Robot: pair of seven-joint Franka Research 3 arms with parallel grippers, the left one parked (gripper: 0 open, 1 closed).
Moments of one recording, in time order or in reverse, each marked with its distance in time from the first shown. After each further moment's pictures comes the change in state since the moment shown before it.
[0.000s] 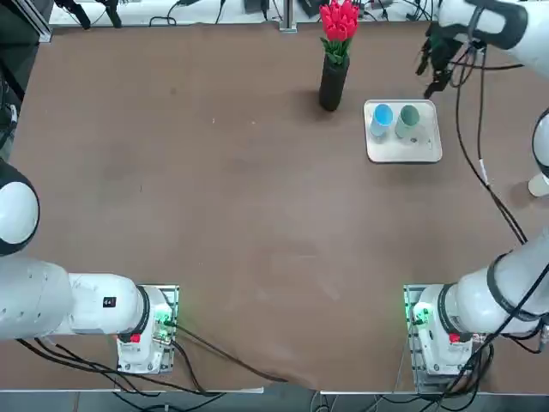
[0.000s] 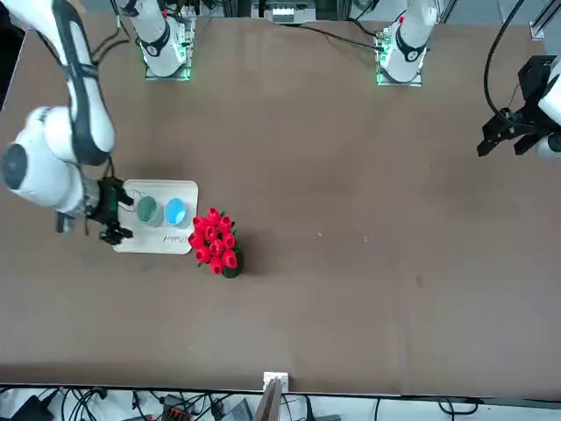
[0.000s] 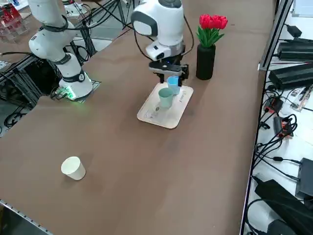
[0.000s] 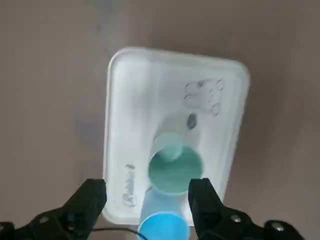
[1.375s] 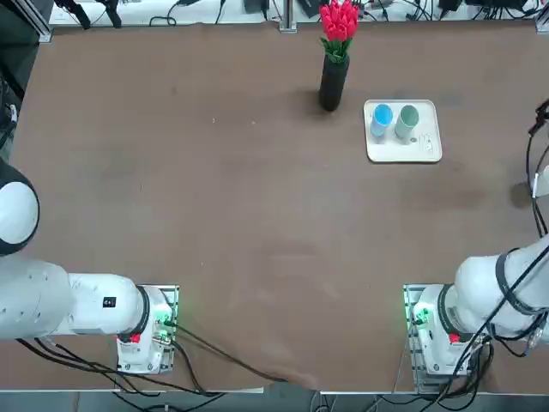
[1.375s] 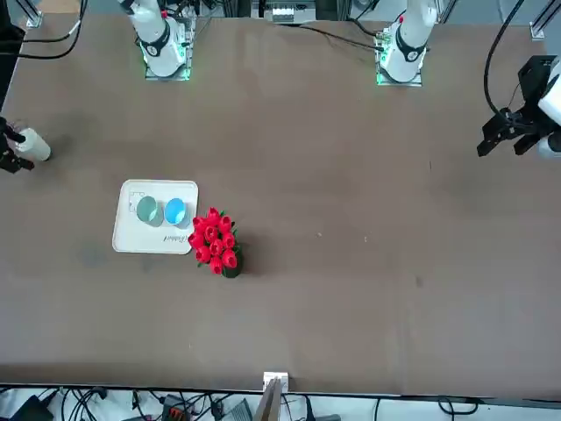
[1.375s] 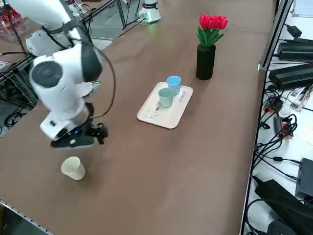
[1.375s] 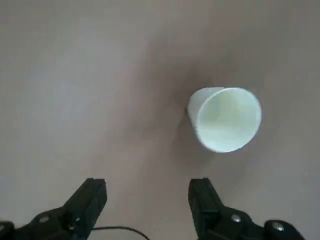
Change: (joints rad) arm -0.384 0.009 -0.313 -0.097 -0.071 0.036 -1.110
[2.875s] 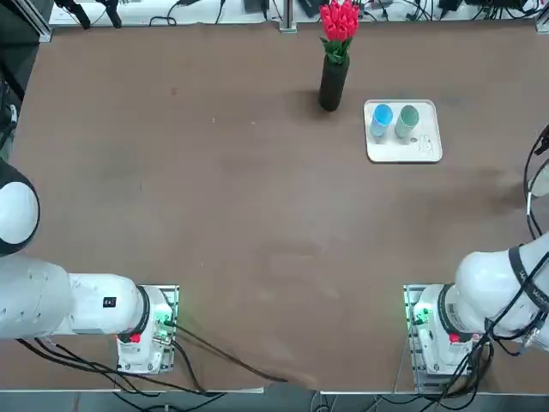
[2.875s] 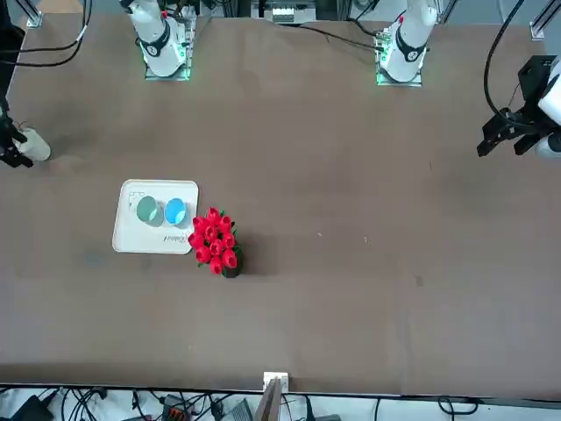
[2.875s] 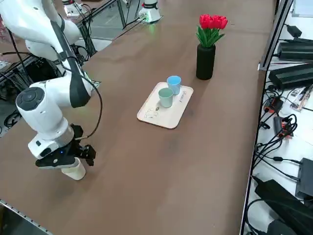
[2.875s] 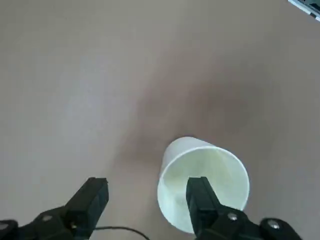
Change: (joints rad) arm -0.087 0.081 0.003 -0.121 0.066 0.360 -0.049
